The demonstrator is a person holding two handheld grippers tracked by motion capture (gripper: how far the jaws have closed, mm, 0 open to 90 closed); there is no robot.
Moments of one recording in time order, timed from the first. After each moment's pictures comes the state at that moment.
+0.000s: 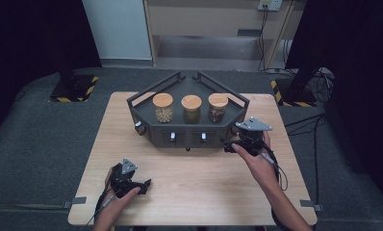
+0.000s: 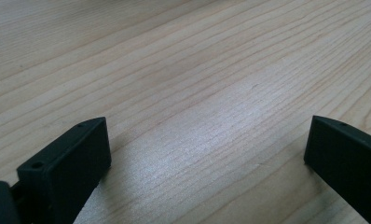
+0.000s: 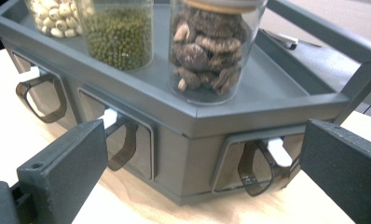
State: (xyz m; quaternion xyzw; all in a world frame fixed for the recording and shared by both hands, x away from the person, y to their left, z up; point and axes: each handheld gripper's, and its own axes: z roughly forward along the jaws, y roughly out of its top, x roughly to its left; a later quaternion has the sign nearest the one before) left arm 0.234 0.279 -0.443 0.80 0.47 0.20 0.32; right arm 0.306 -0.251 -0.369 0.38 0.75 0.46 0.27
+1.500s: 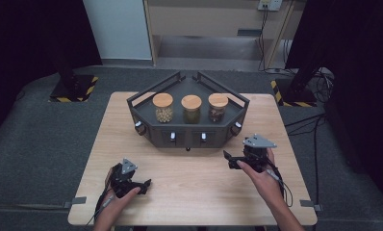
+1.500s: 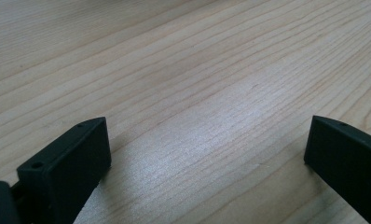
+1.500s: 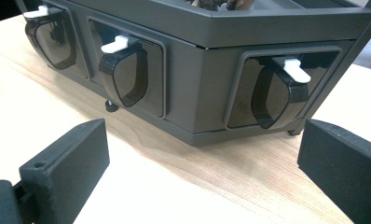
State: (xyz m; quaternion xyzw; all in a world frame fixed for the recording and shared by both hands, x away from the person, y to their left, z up) left arm 0.234 0.279 -0.443 0.80 0.47 0.20 0.32; right arm 0.279 -0.270 -0.399 0.39 0.76 0.45 0.24
